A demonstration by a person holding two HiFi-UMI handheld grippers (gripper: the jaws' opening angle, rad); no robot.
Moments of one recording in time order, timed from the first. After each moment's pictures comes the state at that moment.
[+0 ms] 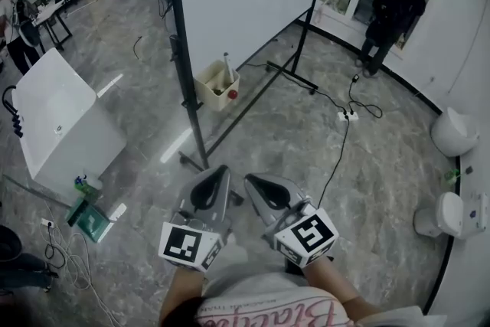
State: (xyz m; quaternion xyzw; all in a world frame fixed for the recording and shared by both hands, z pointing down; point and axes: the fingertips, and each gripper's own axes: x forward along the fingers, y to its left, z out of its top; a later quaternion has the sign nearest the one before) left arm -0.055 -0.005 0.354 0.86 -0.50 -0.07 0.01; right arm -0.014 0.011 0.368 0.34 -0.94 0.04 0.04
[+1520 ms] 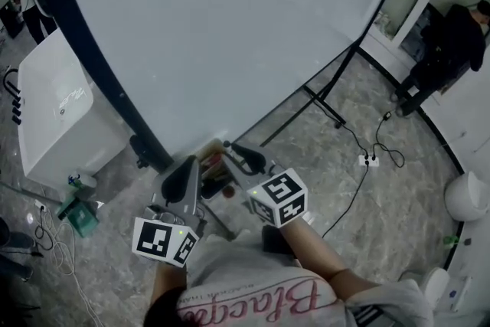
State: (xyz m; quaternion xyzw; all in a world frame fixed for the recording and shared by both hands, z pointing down) left arm -0.128 -0.264 0.346 0.78 -0.63 -0.07 0.03; right arm -0.083 -0.317 0.416 0.21 -0.96 0.10 0.12
